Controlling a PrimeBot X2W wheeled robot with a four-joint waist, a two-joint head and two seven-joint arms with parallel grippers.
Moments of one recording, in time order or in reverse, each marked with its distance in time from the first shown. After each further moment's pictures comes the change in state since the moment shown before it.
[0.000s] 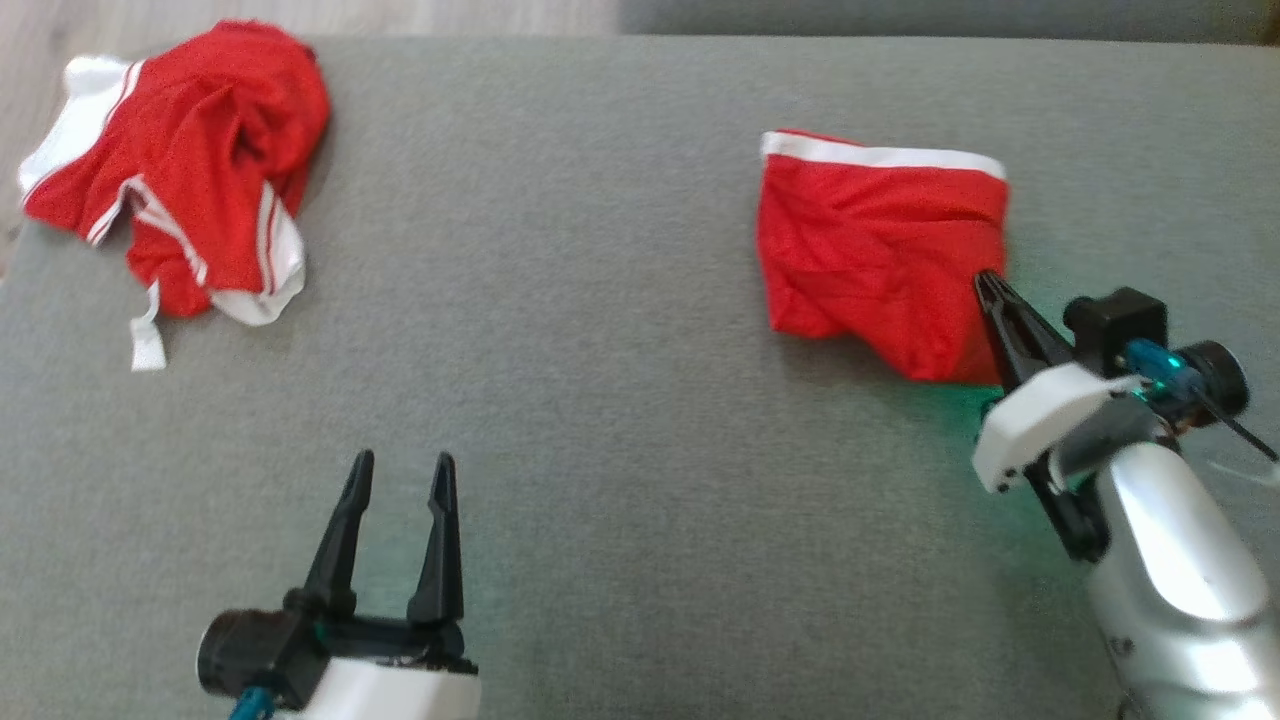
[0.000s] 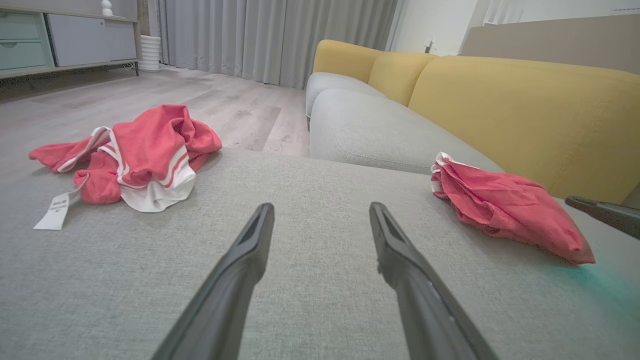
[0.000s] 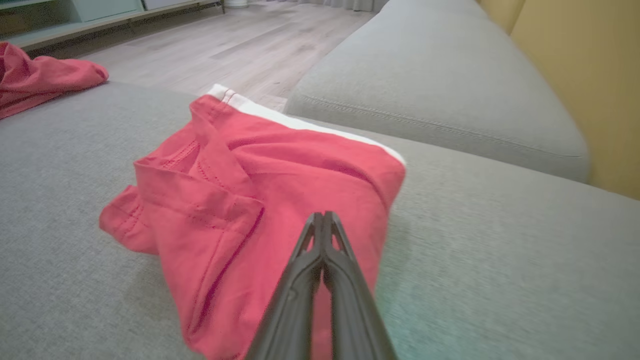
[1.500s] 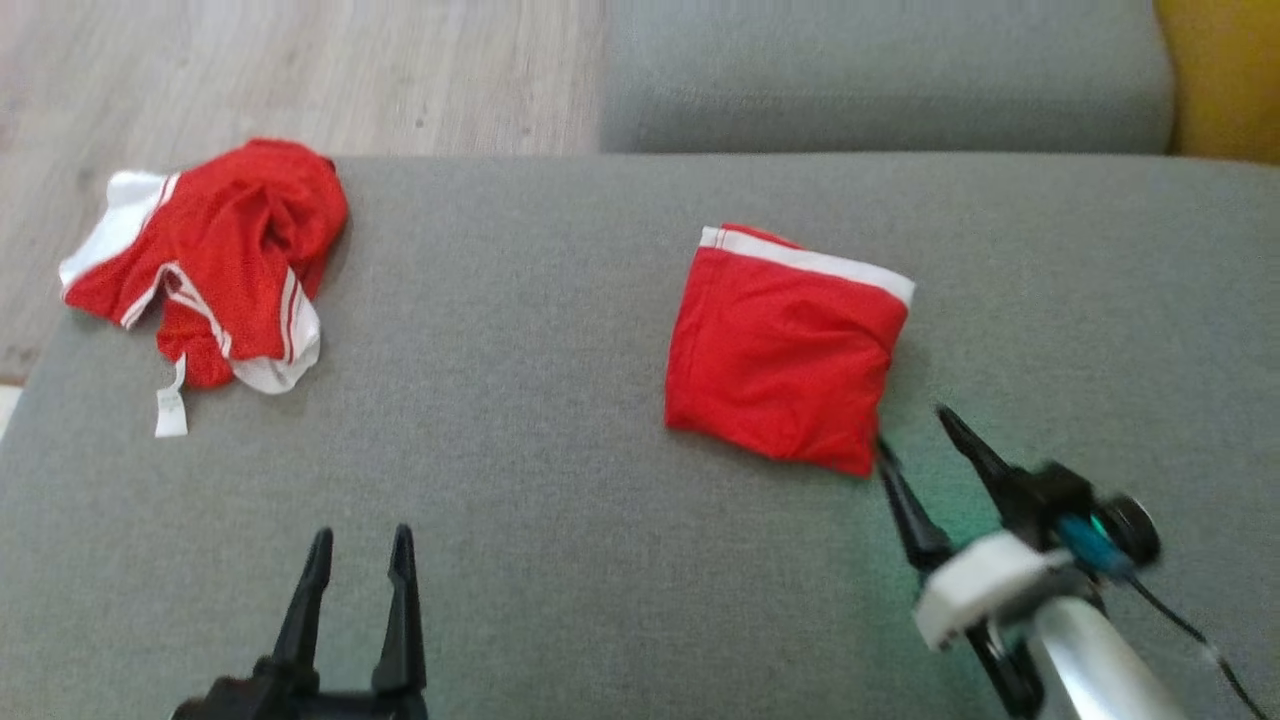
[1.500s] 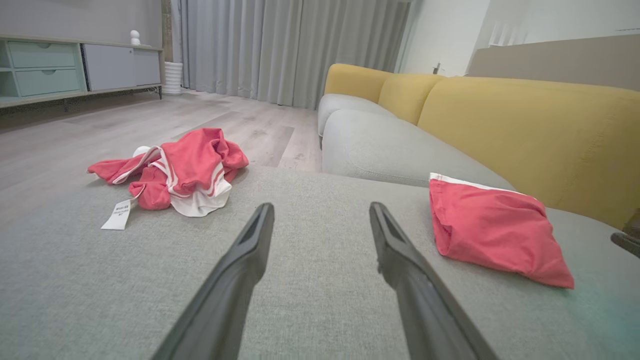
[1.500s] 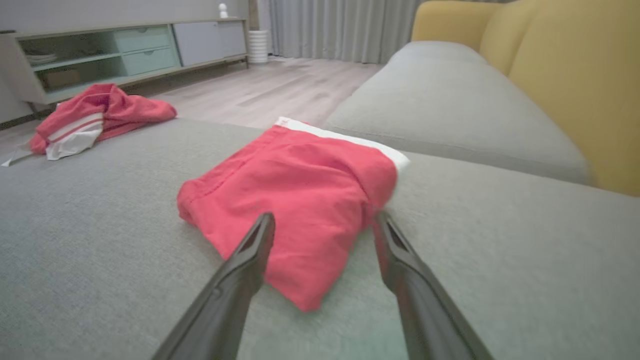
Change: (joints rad) left arm 0.087 0.000 0.067 0.026 0.008 0.018 0.000; right arm 0.161 0.083 0.086 0.075 -0.016 0.000 -0.228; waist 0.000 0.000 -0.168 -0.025
